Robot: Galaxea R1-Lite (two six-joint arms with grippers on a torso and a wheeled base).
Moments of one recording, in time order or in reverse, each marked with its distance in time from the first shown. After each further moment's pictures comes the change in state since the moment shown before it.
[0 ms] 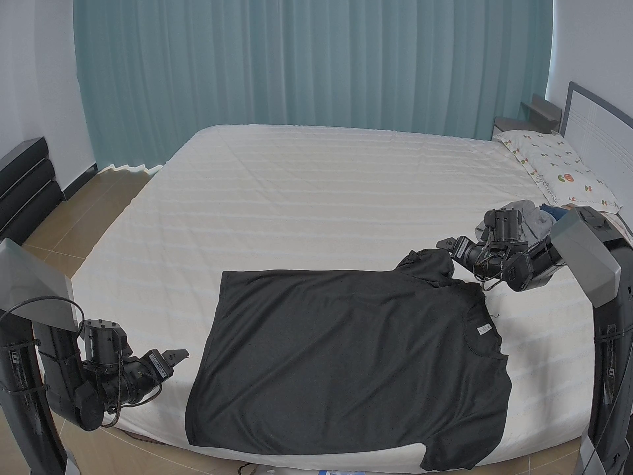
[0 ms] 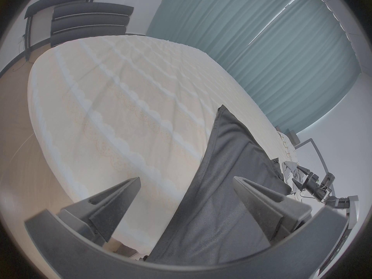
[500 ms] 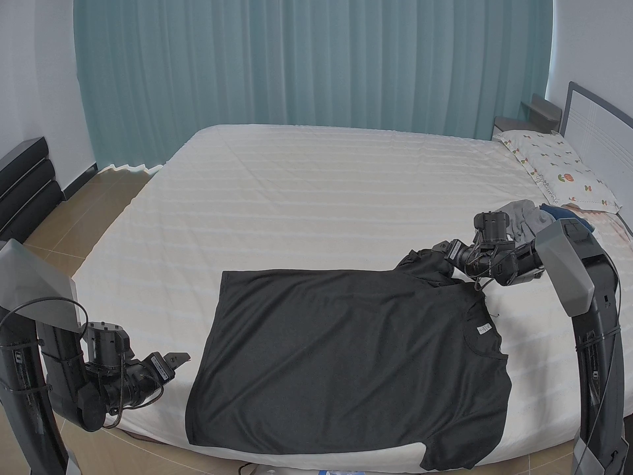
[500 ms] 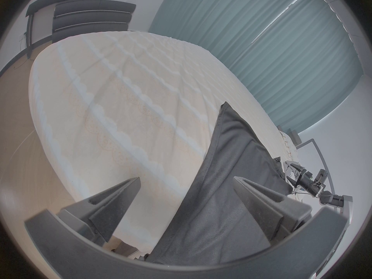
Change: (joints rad) left arm -0.003 0.020 0.000 0.000 0.002 -0.007; right arm -0.008 0.172 -0.274 0.158 -0.015 0.010
